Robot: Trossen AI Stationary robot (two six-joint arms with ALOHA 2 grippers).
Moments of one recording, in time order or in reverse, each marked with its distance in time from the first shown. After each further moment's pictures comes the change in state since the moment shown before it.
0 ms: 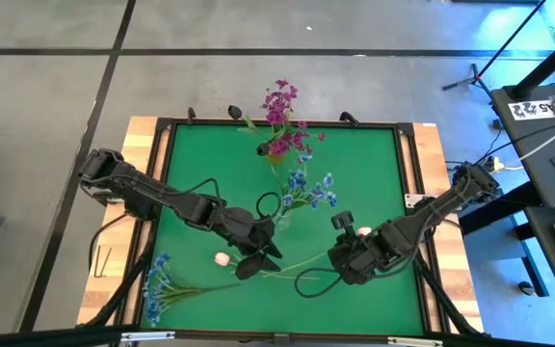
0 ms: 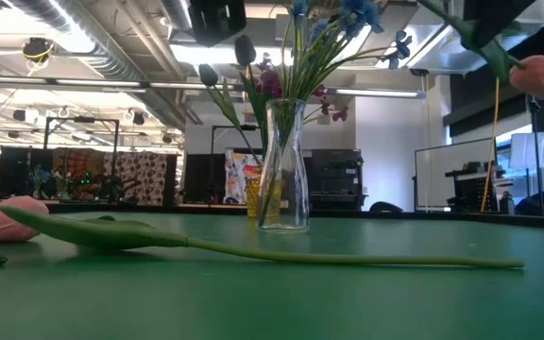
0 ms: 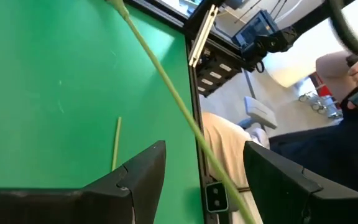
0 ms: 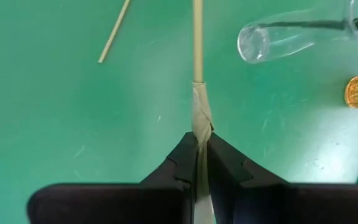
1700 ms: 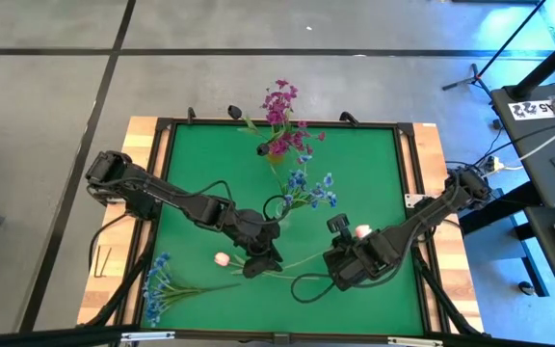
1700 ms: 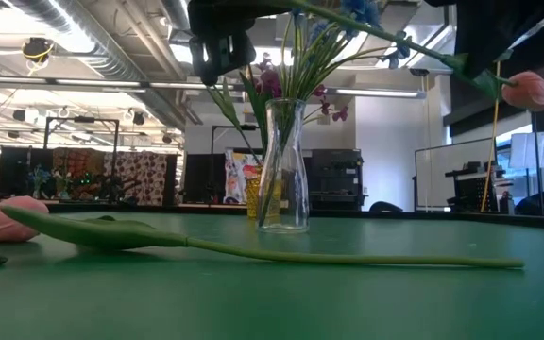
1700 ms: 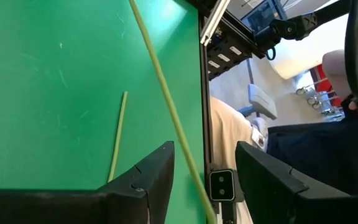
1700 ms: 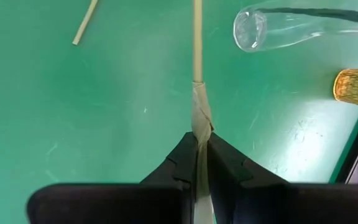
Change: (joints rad) left arm 0.030 0.072 -0.002 -0.001 0.078 -0.072; right arm 0.003 0.082 -0.002 -0.020 0.069 -0.004
